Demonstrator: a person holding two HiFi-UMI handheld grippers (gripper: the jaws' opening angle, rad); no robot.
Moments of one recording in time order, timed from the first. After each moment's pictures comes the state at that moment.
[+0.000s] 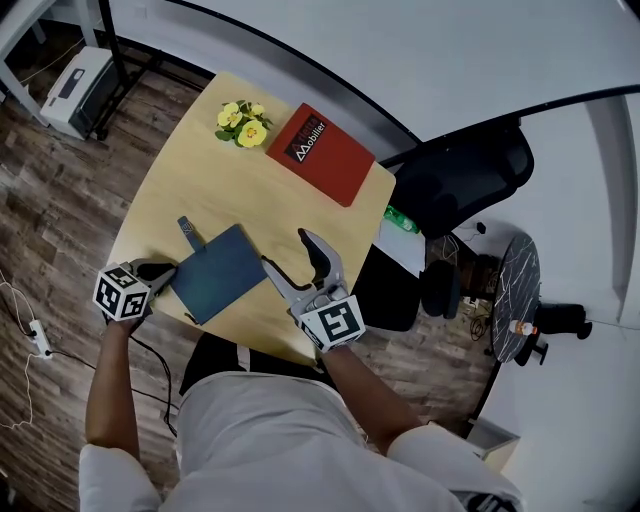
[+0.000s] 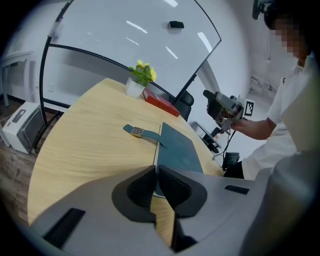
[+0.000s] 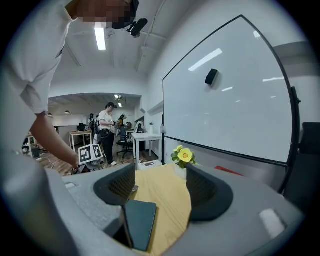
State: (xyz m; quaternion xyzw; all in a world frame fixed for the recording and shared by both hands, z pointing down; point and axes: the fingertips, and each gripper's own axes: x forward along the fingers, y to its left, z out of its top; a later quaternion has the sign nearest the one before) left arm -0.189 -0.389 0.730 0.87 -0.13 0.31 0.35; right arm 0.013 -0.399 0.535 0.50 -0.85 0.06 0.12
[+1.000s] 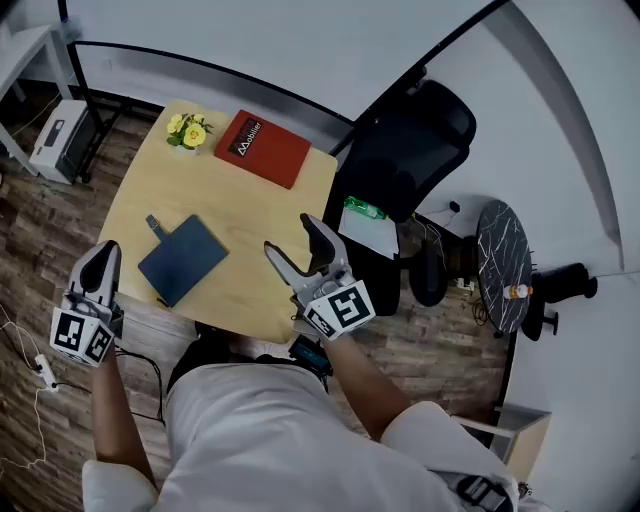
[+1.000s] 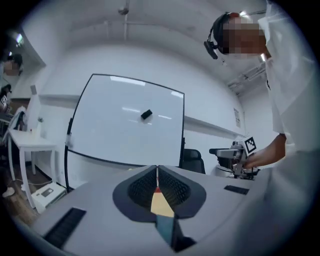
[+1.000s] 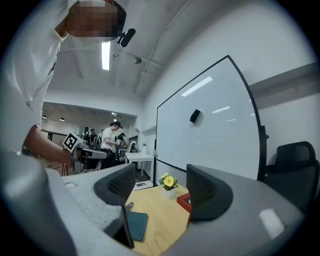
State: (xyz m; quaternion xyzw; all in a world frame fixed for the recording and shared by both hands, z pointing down) left arm -0.188 -0.367 0.447 0.94 -0.34 0.01 0.09; right arm 0.093 -0.293 0.416 0.55 -0.84 -0.01 0.02
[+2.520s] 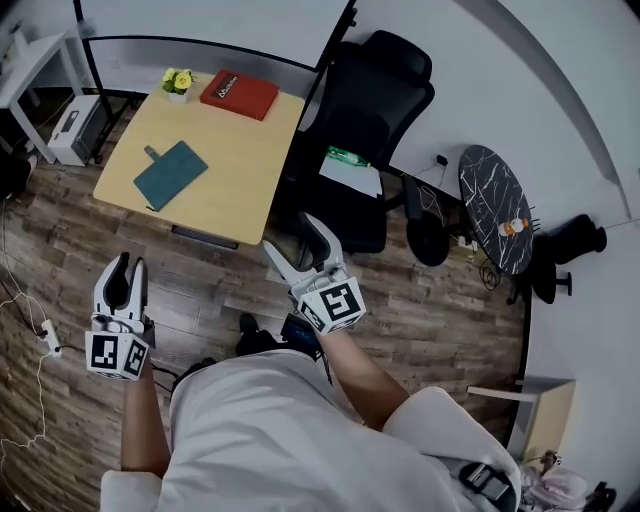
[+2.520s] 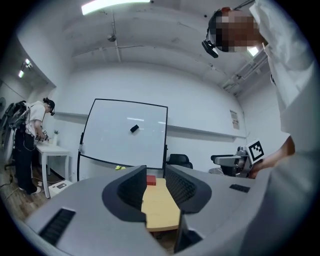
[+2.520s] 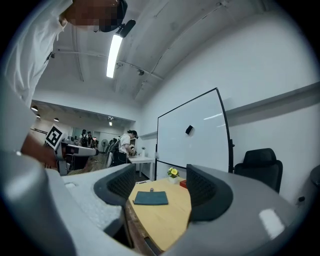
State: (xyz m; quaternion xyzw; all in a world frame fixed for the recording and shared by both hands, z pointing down) left arm -0.178 -0.021 0.403 0.92 -0.39 -0.02 0.06; right arm 0.084 0.023 0.397 0.58 -0.81 -0.02 0.00
